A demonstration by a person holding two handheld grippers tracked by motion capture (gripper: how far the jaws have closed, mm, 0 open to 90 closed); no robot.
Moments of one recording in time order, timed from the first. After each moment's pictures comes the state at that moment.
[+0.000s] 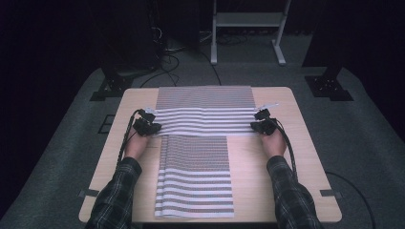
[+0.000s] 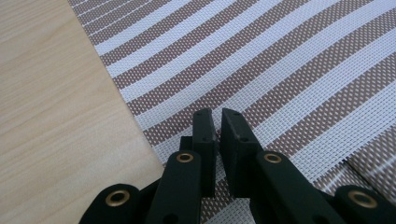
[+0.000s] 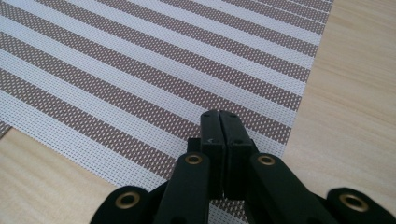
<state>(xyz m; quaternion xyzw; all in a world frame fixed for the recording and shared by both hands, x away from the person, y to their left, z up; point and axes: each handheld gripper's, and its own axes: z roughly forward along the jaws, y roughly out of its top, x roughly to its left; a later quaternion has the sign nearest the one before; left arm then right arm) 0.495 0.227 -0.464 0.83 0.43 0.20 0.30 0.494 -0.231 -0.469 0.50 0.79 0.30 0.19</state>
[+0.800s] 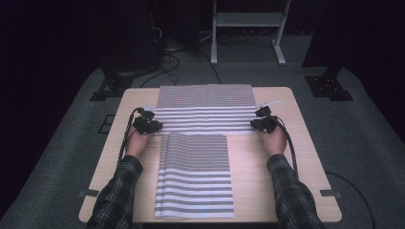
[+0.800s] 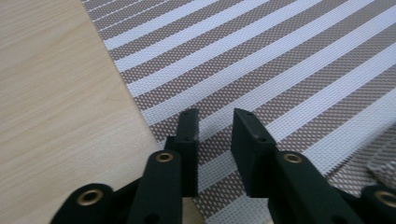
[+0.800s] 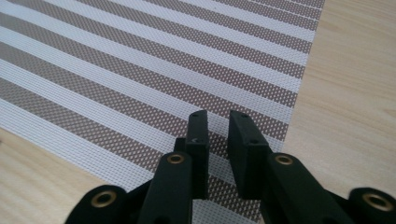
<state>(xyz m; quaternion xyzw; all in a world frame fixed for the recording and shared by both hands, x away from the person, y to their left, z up) 0.501 0.230 -0.464 0.81 0.45 0.19 0.32 0.503 -0.235 -0.465 0.52 0.78 0.30 0.19</state>
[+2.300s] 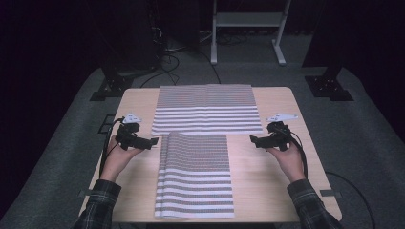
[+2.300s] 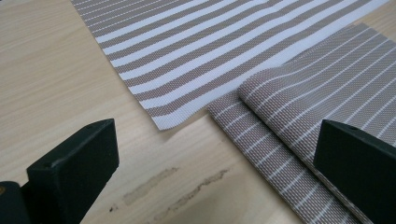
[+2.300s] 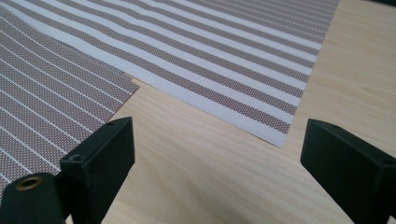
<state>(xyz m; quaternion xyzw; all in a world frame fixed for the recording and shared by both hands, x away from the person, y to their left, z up) 0.408 0.254 -0.415 0.81 0.42 0.18 0.37 0.404 -0.246 -0.424 0.46 0.78 0.37 0.20</state>
